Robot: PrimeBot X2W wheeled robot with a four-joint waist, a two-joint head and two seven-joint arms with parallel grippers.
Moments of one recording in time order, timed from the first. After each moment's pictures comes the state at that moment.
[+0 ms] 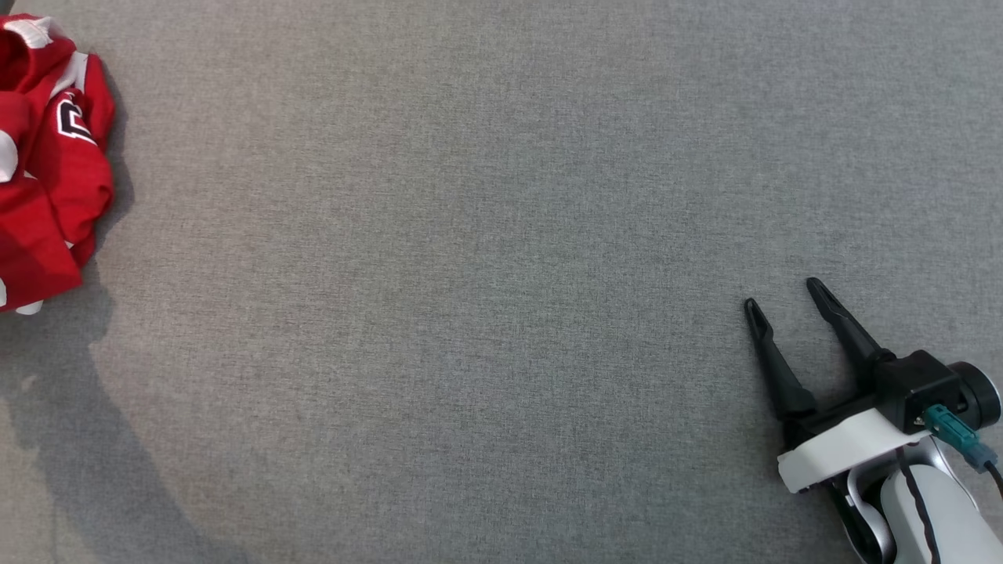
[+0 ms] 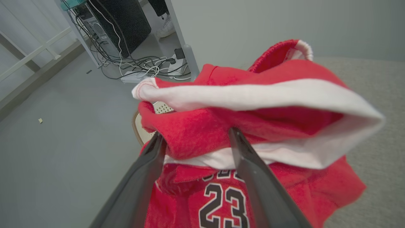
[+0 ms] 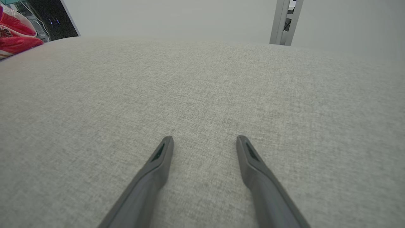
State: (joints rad) left arm -0.88 0.43 0.20 1.11 -0.10 -0.02 -0.14; right arm -0.24 -0.19 0.18 0.31 0.14 0.13 -0.27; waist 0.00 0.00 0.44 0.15
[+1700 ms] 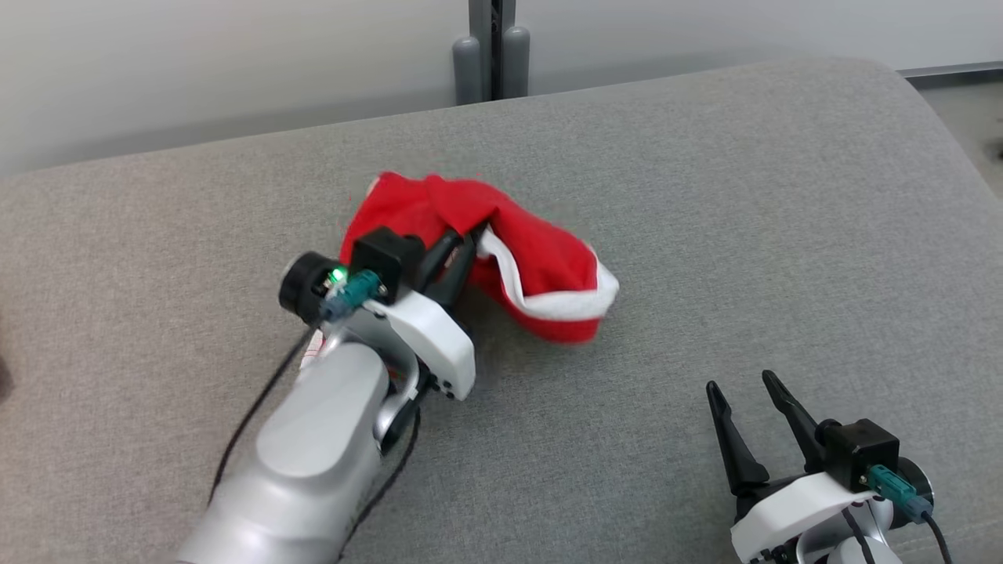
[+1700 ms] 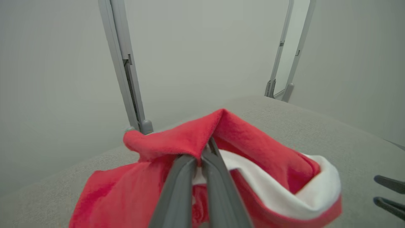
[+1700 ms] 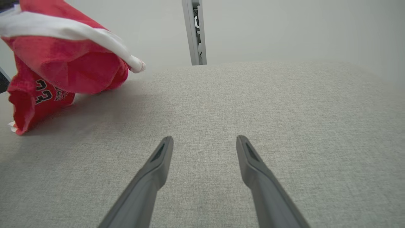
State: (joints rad) left arm -0.71 0.05 -0.63 0.73 -0.44 -0.07 -0.26; right arm -0.15 -0.06 0.17 0.42 0.19 0.13 -0.26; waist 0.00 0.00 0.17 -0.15
